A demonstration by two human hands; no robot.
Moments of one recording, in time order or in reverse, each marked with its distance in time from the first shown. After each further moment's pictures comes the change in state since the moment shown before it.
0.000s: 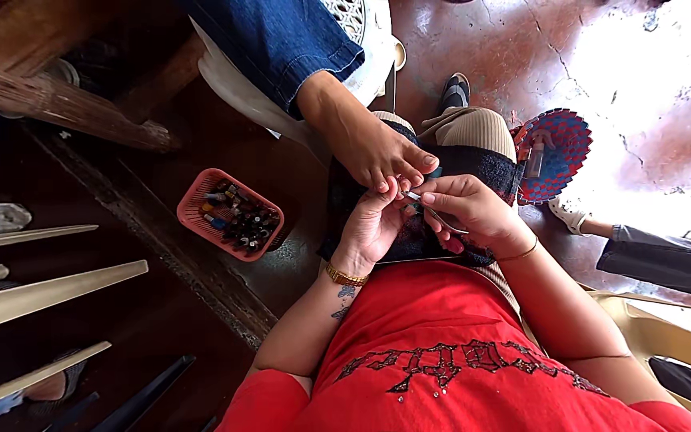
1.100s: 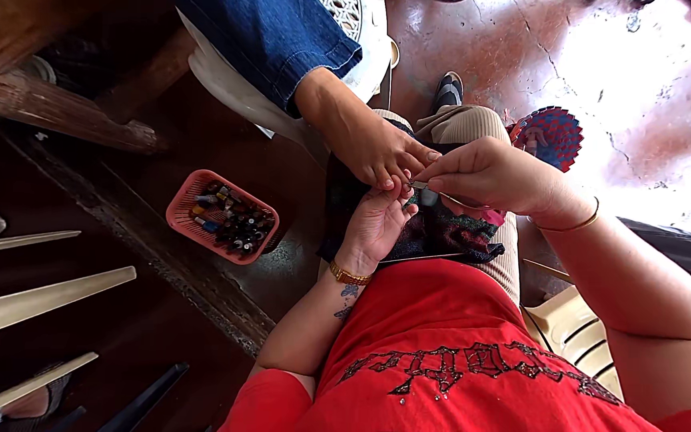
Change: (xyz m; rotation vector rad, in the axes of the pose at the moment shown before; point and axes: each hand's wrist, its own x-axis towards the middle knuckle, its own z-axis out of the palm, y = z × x) left_hand 0.002 -0.002 0.000 0.020 0.063 -0.035; right_hand 0.015 -0.077 0.006 -0.651 -0.086 0.088
